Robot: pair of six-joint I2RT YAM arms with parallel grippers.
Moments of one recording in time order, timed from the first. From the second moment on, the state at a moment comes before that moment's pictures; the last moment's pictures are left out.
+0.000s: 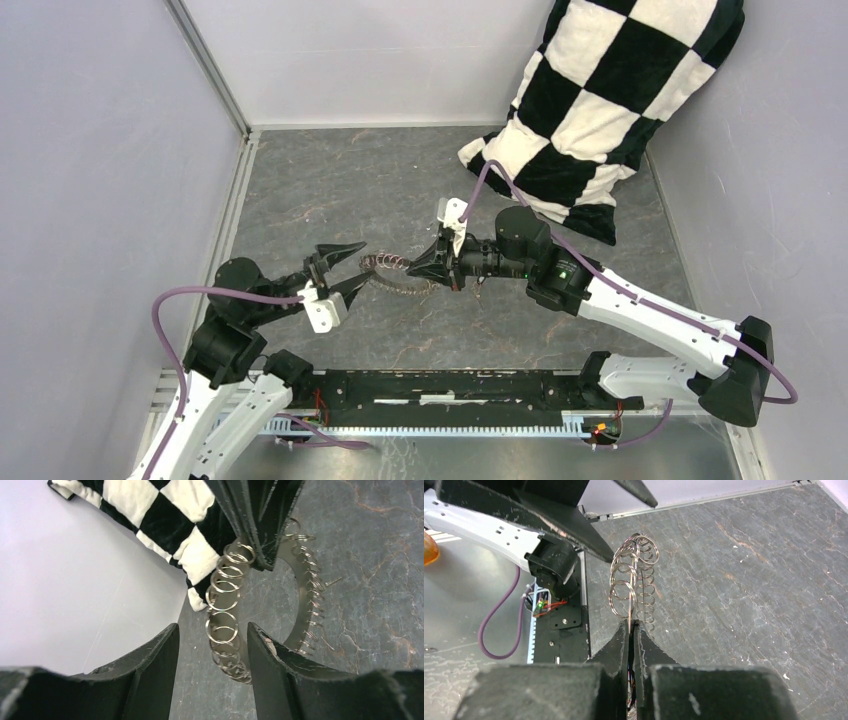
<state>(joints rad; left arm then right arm) -0.47 0.44 0.77 -0.39 0.68 0.83 0.98 1.15 1.01 -0.03 -0.43 -0.02</state>
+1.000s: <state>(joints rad) -0.47 0.38 0.75 -0.34 0.61 0.89 0.98 1.15 1.01 0.04 -0.45 0.05</state>
